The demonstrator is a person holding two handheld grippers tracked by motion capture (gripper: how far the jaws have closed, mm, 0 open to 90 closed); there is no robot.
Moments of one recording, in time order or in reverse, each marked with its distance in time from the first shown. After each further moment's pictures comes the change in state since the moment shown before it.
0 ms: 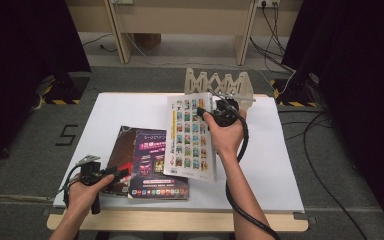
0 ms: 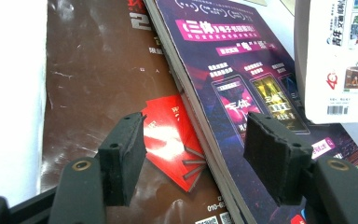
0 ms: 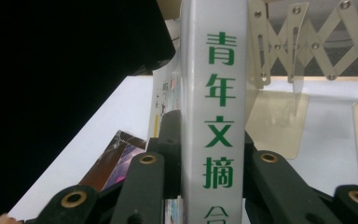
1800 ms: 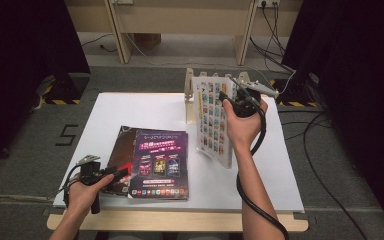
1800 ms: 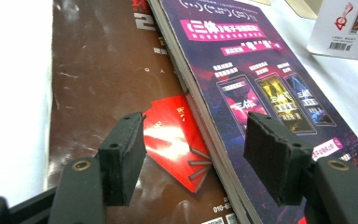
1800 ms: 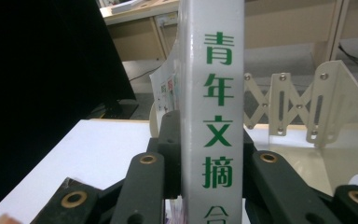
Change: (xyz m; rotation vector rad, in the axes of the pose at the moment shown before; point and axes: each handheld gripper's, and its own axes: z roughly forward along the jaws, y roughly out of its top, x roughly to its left) left arm 0.002 -0.001 0.001 -0.002 0.015 -0.002; right arm -0.024 0.028 -0.033 -0.171 -0.176 -0.037
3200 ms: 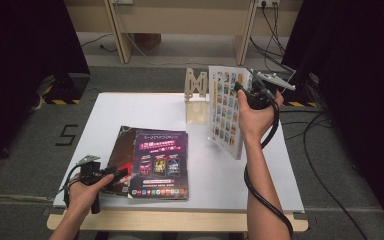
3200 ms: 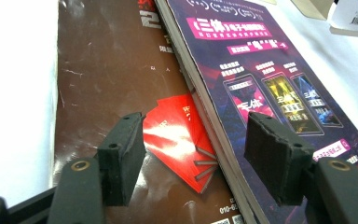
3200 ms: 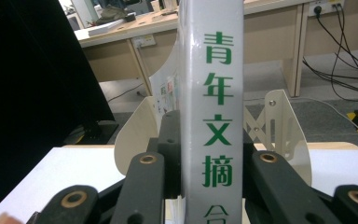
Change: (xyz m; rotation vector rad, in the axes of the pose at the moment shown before) left arm 0.002 0.000 0.002 -0.001 0.005 -0.004; right arm -0.026 0.022 -0.009 -0.072 -0.089 0.020
